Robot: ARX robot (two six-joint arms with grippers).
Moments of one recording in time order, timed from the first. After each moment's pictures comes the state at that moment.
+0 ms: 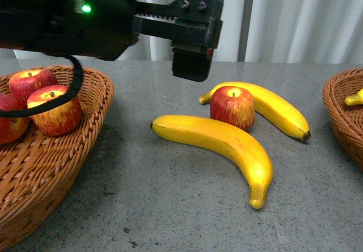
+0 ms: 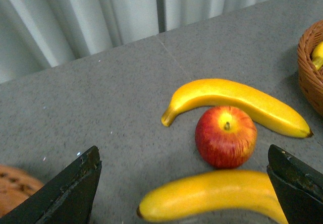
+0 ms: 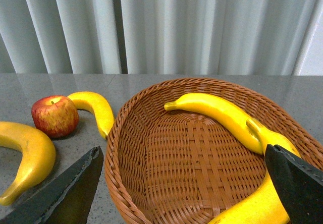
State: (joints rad) left arm -0.47 1.54 0.90 0.31 -0.02 0.07; right arm 0.00 0.00 0.01 0.00 0.00 0.00
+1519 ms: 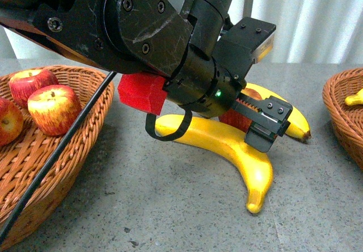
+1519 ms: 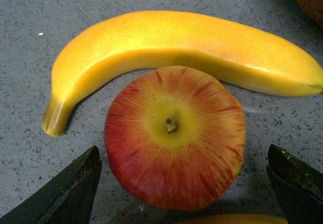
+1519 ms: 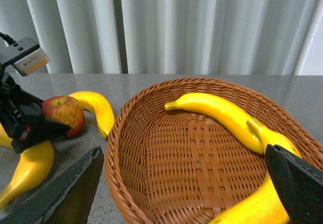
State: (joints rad) left arm -0.57 2.02 1.28 0.09 0.06 0.21; right arm 0.00 0.00 0.01 0.00 0.00 0.00
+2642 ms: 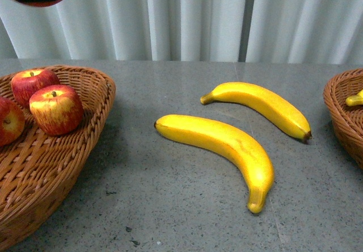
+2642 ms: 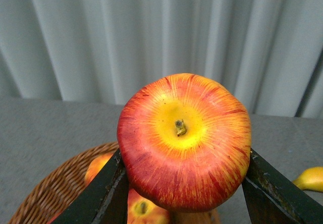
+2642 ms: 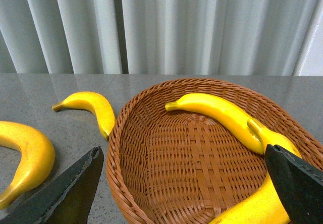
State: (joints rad) left arm -0.43 1.21 0.59 0.60 -0.53 0.00; right arm 0.00 0.00 0.01 0.00 0.00 0.00
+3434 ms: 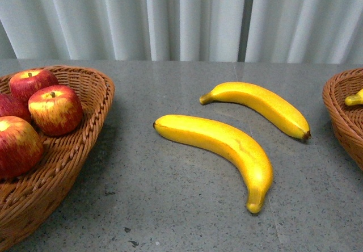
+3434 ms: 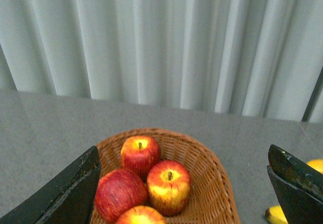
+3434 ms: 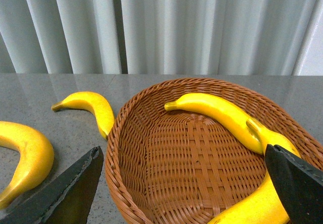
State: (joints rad) left arm -0.56 0.86 0.36 0.55 -0.74 0.02; right arm 0.00 0.00 0.01 0.00 0.00 0.00
